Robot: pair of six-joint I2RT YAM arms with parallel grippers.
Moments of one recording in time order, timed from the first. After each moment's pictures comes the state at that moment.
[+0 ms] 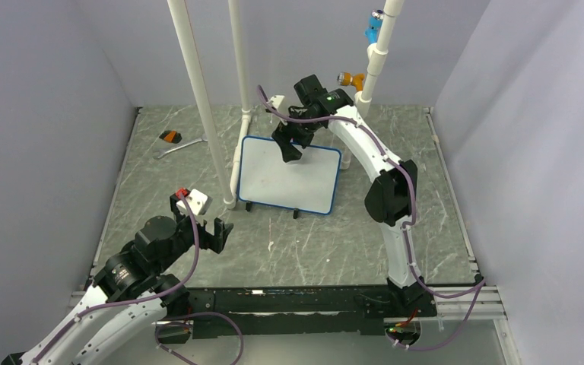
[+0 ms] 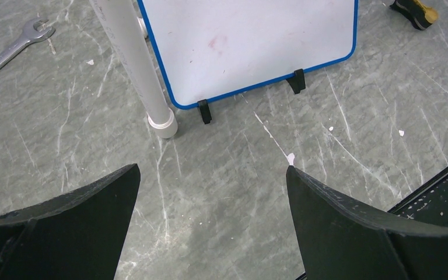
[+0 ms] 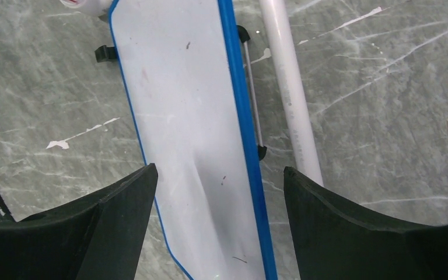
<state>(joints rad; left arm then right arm) -0.75 0.36 0.62 -0.59 -0.20 -0.10 0.53 2.19 2.27 -1.12 -0.46 -0.52</state>
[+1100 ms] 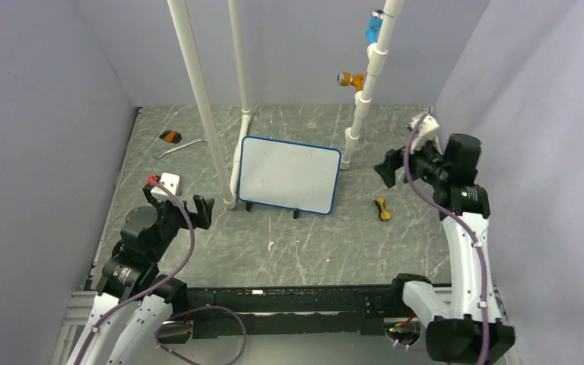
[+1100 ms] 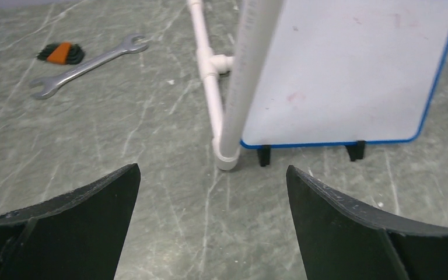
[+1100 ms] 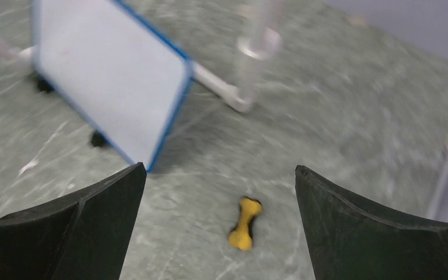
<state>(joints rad) -0.39 0.35 0.62 -0.46 -0.09 -0.10 -0.05 0.98 1.13 -0.63 -0.62 -0.35</state>
